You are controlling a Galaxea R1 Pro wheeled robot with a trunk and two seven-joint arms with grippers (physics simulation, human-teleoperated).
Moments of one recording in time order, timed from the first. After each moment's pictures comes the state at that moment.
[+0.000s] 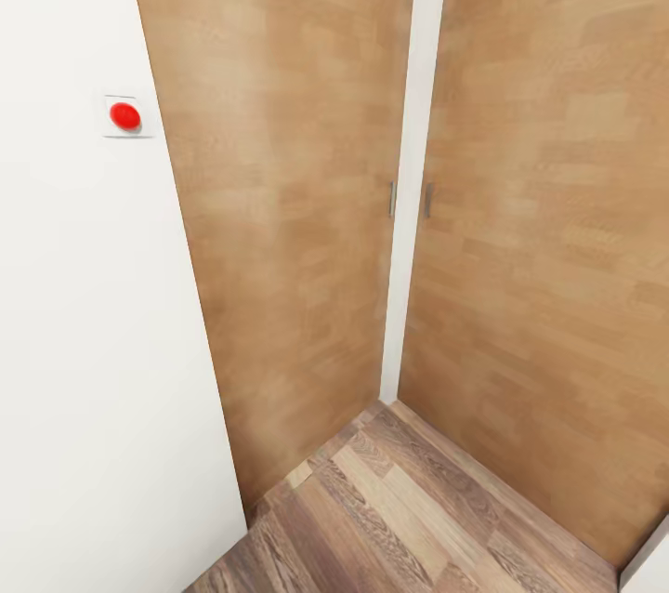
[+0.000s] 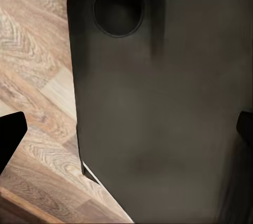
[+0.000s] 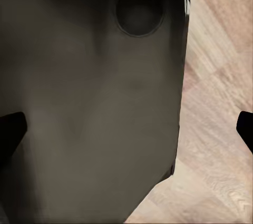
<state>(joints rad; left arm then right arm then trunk) 0.00 0.00 0.00 0.00 0.00 0.00 0.00 0.00 0.00 0.00 0.00 0.00 0.00 0.00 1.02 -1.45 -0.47</state>
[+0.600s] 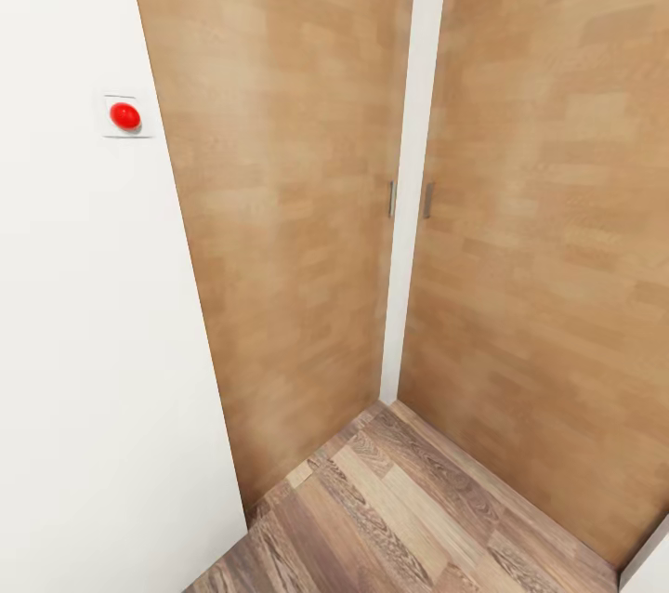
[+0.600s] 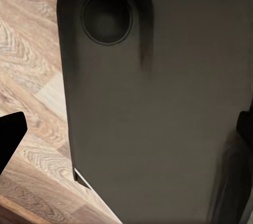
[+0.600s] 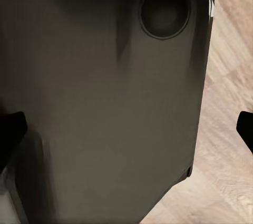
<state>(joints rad) 0.00 -0.01 0.00 -0.01 0.00 -0.01 0.00 0.00 0.03 0.00 0.00 0.00 0.00 0.00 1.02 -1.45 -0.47</state>
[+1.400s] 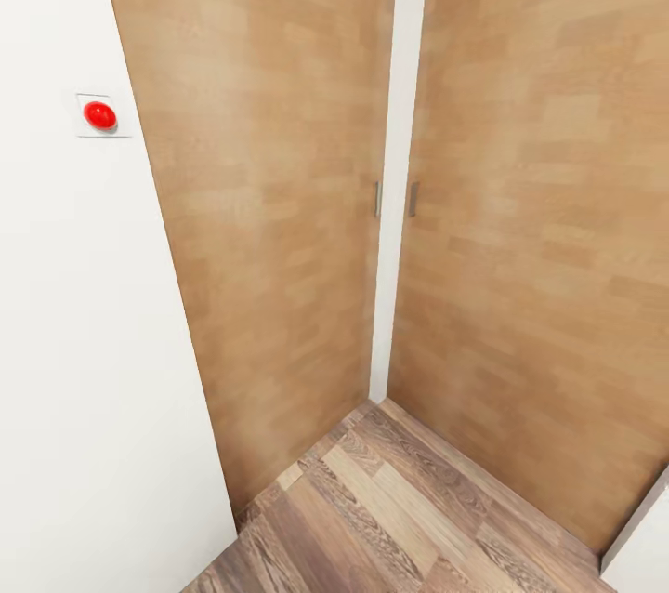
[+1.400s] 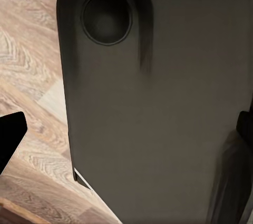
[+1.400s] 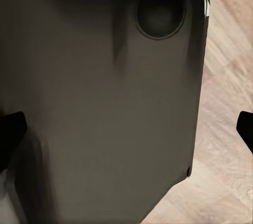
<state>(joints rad) 0.00 -0.01 0.00 -0.01 0.00 -0.01 0.00 0.00 0.02 0.00 0.00 -0.01 -0.01 0.00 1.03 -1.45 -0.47</state>
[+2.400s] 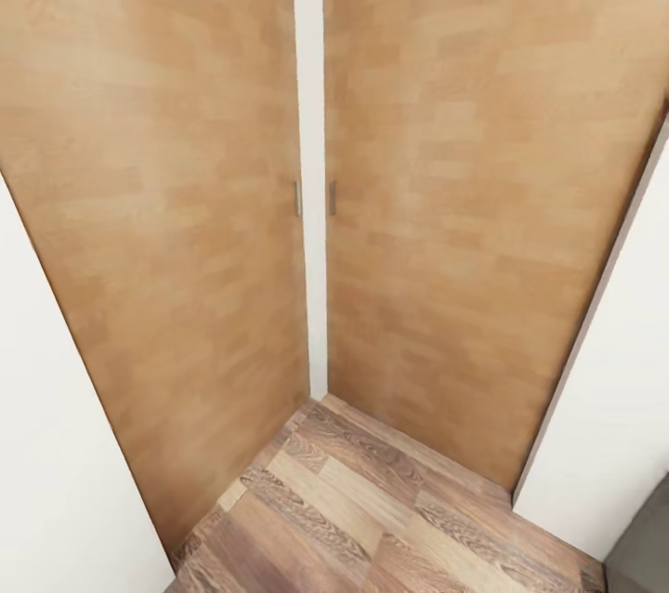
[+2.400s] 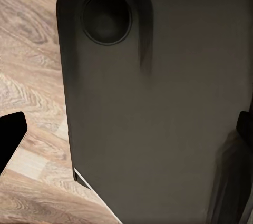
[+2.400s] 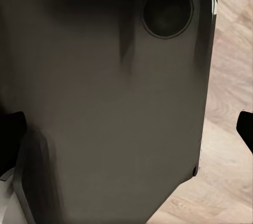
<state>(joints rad) 0.00 -0.01 0.00 -0.01 0.00 -0.01 0.00 0.00 0.03 -0.01 0.00 -0.01 0.00 0.00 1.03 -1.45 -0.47</state>
